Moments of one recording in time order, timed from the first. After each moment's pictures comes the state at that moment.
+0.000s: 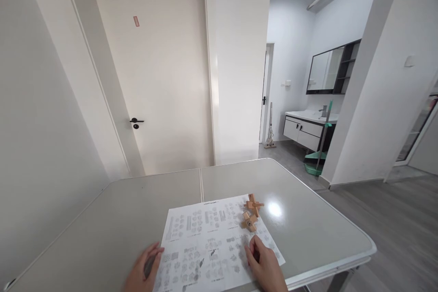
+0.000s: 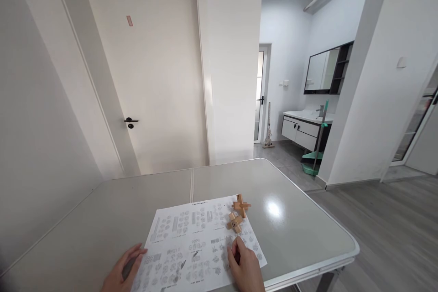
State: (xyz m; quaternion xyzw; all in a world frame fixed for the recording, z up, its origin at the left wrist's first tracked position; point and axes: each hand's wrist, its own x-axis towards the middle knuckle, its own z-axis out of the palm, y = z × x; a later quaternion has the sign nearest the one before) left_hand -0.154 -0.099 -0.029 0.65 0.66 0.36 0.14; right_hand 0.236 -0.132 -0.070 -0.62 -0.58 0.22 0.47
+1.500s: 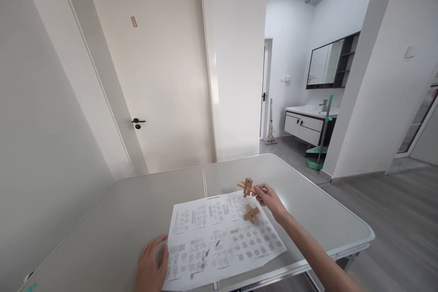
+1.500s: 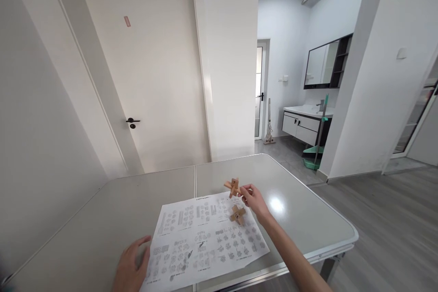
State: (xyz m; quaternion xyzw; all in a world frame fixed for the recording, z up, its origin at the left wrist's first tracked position) left_hand -0.127 -0.112 -0.010 0.65 0.64 0.40 0.07; right_hand 0.302 -0.045 0.027 -0.54 -0.47 0.45 0.54
